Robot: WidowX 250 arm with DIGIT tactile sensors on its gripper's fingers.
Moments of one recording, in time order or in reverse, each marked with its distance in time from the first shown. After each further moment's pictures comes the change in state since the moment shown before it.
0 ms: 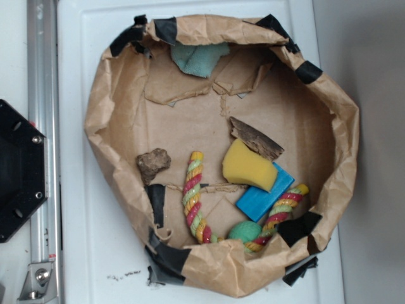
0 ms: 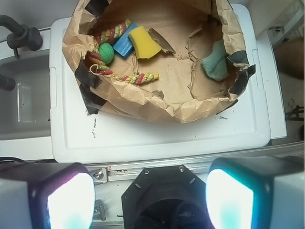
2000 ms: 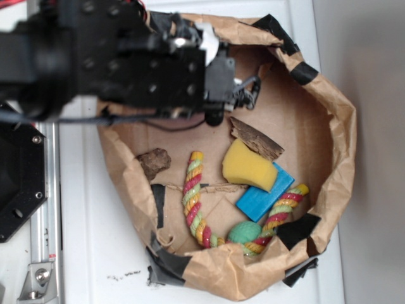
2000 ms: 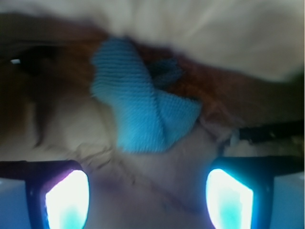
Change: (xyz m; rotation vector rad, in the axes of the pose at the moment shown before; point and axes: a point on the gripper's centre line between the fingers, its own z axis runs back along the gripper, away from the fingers) arm 0.108 0.098 -0.197 0.315 -0.170 1.158
